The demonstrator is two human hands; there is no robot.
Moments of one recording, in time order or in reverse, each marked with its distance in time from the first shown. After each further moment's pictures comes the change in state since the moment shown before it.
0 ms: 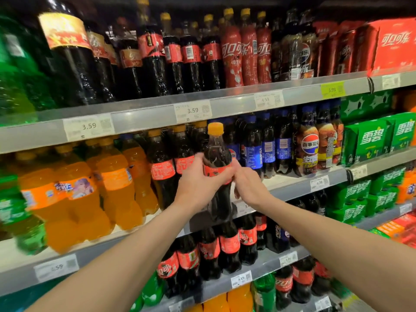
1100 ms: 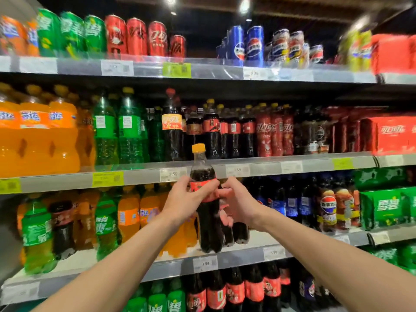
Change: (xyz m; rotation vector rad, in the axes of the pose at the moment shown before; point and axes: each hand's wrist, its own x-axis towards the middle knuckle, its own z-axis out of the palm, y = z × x) left_hand -0.074 0.073 -0.164 -0.072 0.203 -0.009; right_hand -0.067 -0.193 0.002 0.449 -0.620 -0.008
